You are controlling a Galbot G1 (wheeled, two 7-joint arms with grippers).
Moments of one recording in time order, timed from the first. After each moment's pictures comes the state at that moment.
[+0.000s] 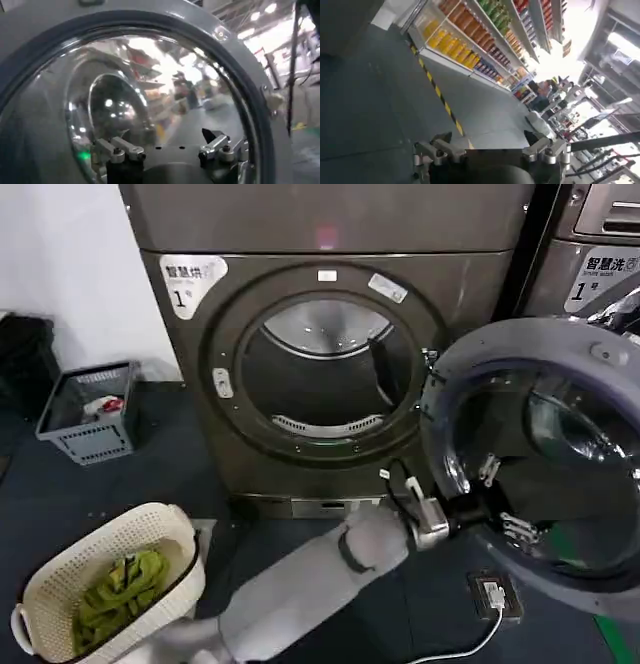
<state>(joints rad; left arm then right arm) 0.46 -1.51 0.45 -1.52 -0.17 -0.02 0.27 -2.18 1.19 1.80 1.56 0.35 0.03 -0.13</state>
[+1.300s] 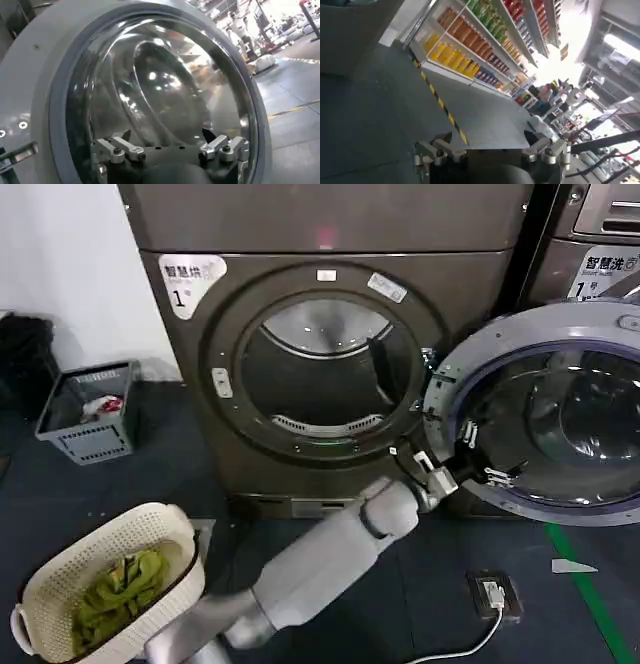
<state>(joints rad) 0.39 -1.61 0.39 -1.28 -0.02 -0.04 0.16 -2.19 1.28 1.84 1.68 0.40 0.03 -0.15</state>
